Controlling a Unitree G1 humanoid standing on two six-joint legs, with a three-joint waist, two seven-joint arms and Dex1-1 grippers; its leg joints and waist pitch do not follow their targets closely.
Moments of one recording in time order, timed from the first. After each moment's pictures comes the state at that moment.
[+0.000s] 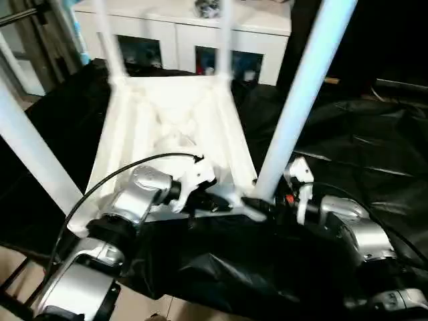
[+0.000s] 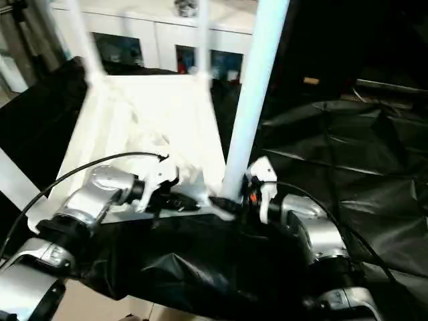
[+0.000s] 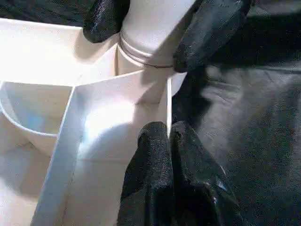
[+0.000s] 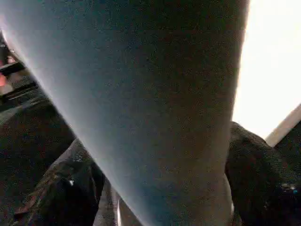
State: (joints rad) left arm -0.67 0.27 -0.29 0.71 0.03 0.10 -1.31; right arm -0.38 -0.34 0.10 0.44 0.26 0.24 1.07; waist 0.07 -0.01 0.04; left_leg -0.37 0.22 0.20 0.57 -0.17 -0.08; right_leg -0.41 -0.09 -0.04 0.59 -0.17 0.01
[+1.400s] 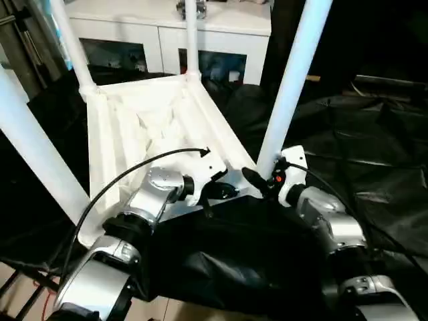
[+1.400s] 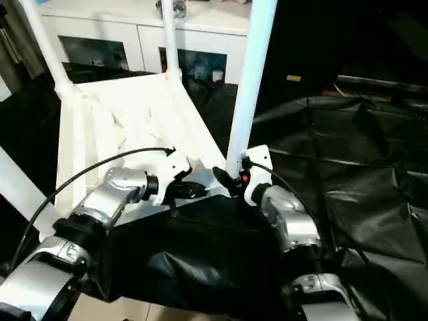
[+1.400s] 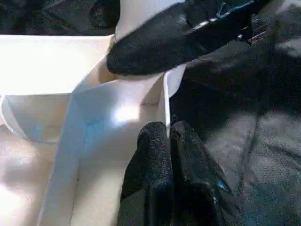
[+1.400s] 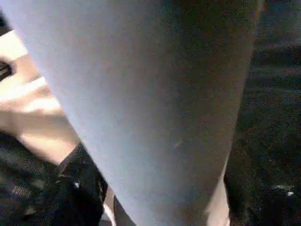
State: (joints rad) left arm -0.70 0.18 -0.25 0.74 0.07 0.13 -1.06; right arm -0.47 -0.18 0.02 0.57 0.18 0.19 0.66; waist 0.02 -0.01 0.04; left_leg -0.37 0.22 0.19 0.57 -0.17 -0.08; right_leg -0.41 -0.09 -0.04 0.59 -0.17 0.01
